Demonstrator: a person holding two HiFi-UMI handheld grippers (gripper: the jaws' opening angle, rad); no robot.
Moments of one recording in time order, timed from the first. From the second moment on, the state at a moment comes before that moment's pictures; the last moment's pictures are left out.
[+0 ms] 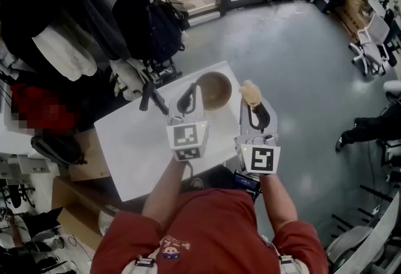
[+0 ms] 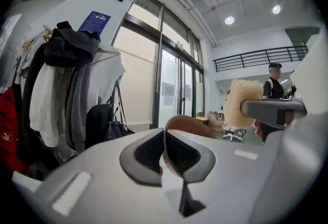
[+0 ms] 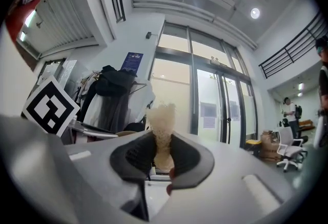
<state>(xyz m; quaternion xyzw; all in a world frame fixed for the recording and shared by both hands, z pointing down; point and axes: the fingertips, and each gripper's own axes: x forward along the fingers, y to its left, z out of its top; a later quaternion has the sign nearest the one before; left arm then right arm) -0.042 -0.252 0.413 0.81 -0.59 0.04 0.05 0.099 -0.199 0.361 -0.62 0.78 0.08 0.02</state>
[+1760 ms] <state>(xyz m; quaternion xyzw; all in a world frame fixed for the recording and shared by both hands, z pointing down) 0.021 -0.377 0.584 0.75 -0.60 0.12 0.24 0.169 -0.301 0.459 -0.61 0.79 -0.01 -0.04</state>
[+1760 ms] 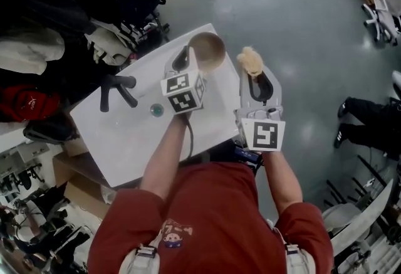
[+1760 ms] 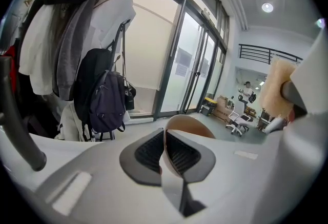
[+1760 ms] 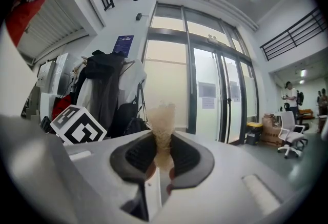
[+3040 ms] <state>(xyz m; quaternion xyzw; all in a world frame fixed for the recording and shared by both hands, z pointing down) 0.010 -0.379 0.645 0.72 -0.60 0.14 0.31 0.153 -0.303 0.467 -0.60 0.80 -0.02 -0.04</state>
